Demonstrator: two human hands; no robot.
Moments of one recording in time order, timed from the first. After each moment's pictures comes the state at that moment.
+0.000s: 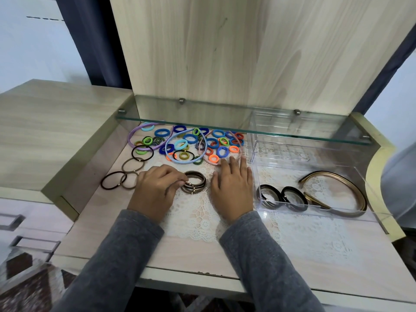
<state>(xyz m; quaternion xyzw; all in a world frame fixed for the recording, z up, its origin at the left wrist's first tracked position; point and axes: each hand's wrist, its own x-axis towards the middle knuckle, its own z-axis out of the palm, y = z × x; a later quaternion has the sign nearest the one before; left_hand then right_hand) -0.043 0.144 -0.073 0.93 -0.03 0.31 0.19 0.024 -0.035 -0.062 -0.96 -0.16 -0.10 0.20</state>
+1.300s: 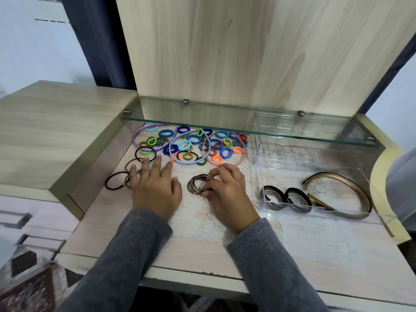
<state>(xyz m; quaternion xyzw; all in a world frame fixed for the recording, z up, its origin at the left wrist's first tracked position) -0.039 0.136 -0.080 0.95 0.17 0.25 0.01 0.015 -0.042 -0.069 -0.85 -0.38 -0.20 0.32</state>
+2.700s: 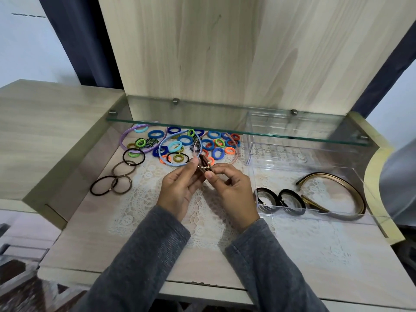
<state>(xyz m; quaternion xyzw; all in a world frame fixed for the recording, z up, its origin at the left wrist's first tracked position) -0.019 0.065 -0.031 0.43 0.13 0.12 0.88 0.027 -0.048 -0.055 -0.68 -0.18 -0.01 0.71</state>
